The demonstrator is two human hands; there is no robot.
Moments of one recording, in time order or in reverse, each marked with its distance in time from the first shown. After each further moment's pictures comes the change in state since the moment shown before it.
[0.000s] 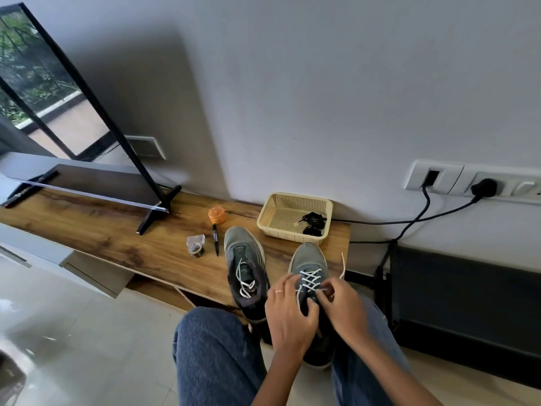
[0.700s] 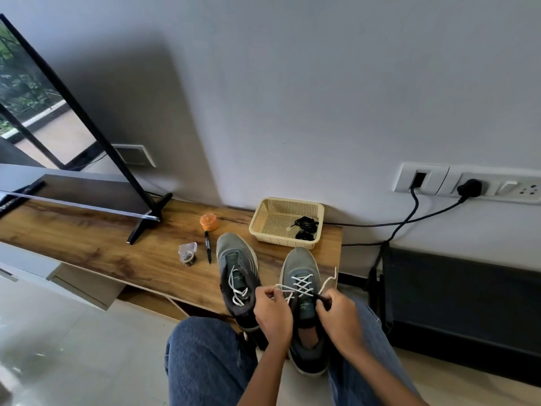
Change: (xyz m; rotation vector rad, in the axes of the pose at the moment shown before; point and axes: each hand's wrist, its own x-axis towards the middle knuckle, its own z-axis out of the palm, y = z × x) left_hand 0.030 0.006 0.005 -0.432 0.075 -0.706; right_hand -0.006 0.007 0.005 0.012 0.041 0.139
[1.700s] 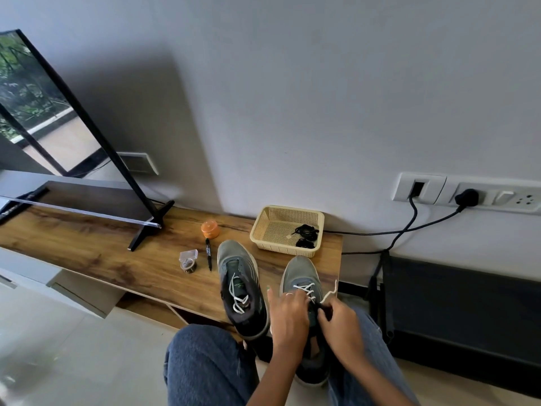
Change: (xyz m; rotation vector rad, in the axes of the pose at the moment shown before) left_hand 0.005 -0.013 0.015 0.721 -0.140 0.837; right_hand -0.001 0.006 0.003 -0.001 -0.007 -0.041
